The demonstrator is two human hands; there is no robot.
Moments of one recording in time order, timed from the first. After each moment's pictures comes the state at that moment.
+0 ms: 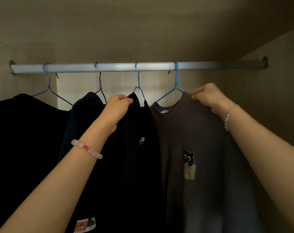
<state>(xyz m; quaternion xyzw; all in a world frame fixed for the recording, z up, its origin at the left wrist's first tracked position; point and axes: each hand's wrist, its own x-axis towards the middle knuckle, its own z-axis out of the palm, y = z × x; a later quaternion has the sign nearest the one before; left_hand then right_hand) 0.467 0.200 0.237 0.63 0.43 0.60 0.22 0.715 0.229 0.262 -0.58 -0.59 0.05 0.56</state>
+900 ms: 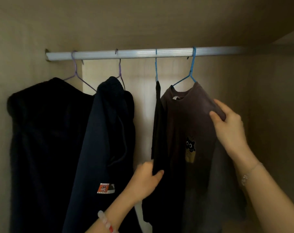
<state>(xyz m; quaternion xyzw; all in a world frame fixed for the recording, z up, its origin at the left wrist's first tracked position) 0.480 0.172 0.036 0.75 0.47 0.43 0.18 0.696 0.186 0.142 -0.47 -0.60 0.02 0.65</state>
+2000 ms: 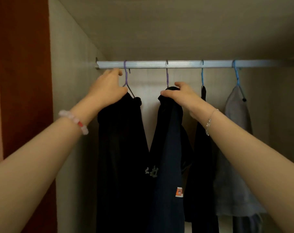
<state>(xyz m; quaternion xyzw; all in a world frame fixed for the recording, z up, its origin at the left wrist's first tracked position) 0.211 0.139 0.269 0.68 0.56 0.43 -0.19 0.421 0.152 0.249 -0.46 -0.69 0.19 0.53</state>
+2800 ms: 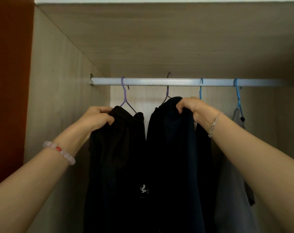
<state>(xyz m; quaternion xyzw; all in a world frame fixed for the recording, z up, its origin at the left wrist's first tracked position) 0.202 0.185 0.255 0.58 0.53 0.58 0.20 0.460 0.214 0.294 -0.50 -0.60 0.27 0.56</state>
